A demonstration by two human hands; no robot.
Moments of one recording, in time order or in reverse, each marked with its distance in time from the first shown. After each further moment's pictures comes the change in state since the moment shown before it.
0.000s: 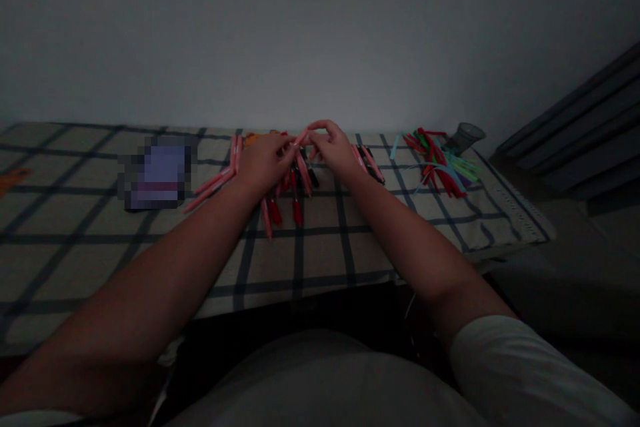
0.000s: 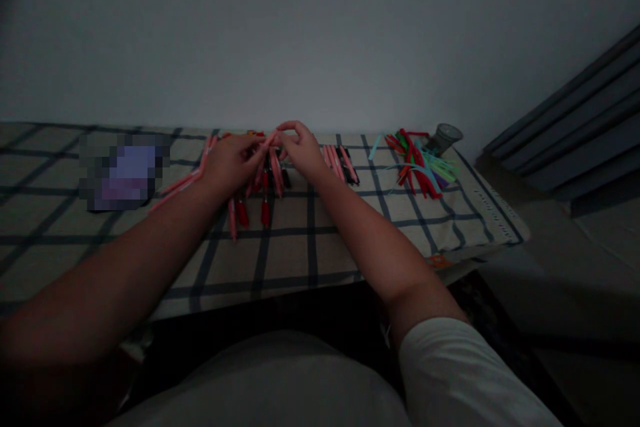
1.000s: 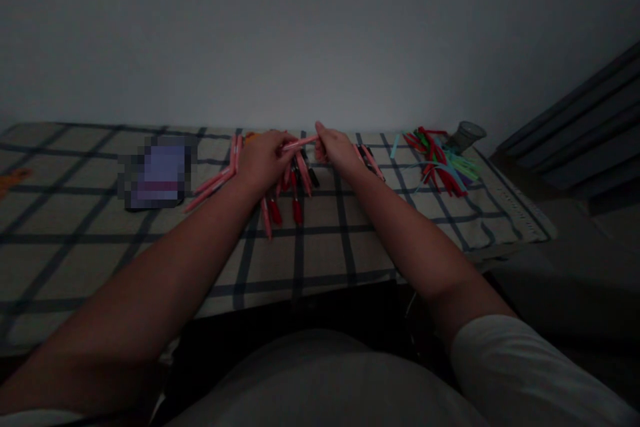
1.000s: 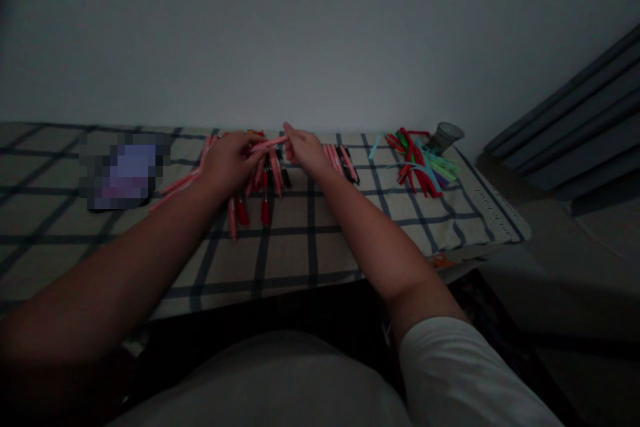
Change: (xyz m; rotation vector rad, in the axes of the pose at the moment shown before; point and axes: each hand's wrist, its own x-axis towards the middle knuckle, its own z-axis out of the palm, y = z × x) left_hand 0.001 0.001 -0.003 -0.035 0.004 -0.043; right_hand -0.013 -0.026 -0.004 -0.147 0.024 0.129
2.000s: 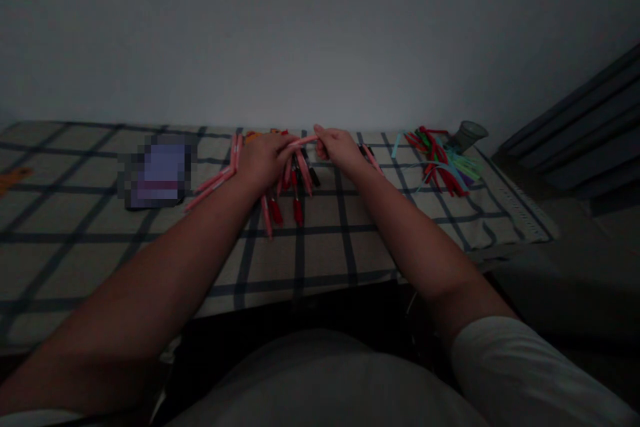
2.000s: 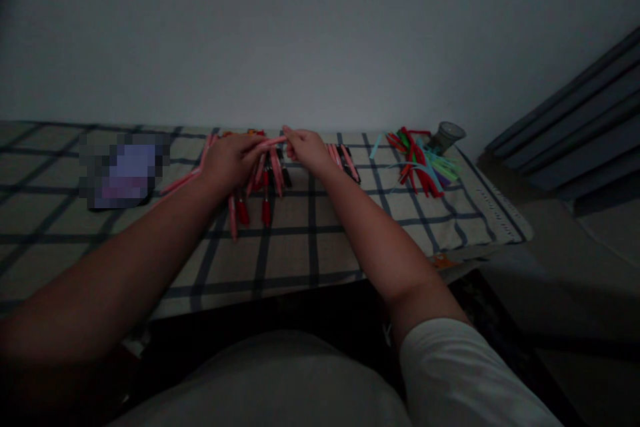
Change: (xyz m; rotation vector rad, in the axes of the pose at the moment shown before) left_hand 0.001 0.000 -0.002 0.062 -0.045 0.069; right_hand 0.010 0.012 -0.007 -0.053 -0.042 -0.106
